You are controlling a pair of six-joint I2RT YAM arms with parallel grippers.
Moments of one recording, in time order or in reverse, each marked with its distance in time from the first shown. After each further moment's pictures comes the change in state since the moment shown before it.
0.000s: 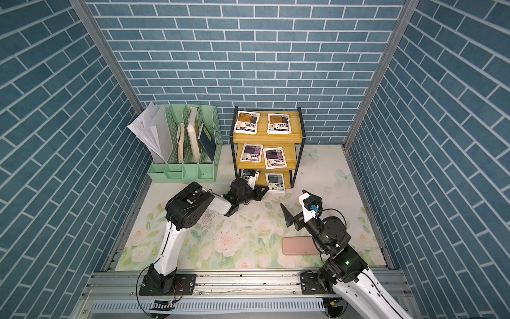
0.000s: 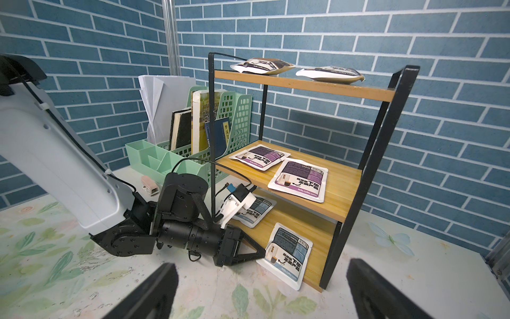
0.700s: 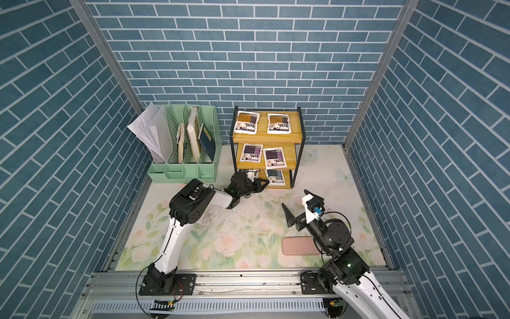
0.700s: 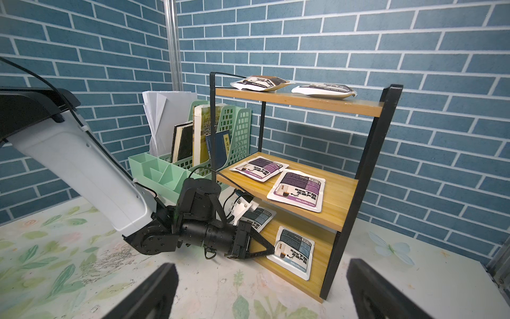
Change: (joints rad) left arm 0.055 0.088 0.173 -0.053 0.071 -0.153; right arm 0.000 -0.038 -0.009 0.019 -0.003 0.005
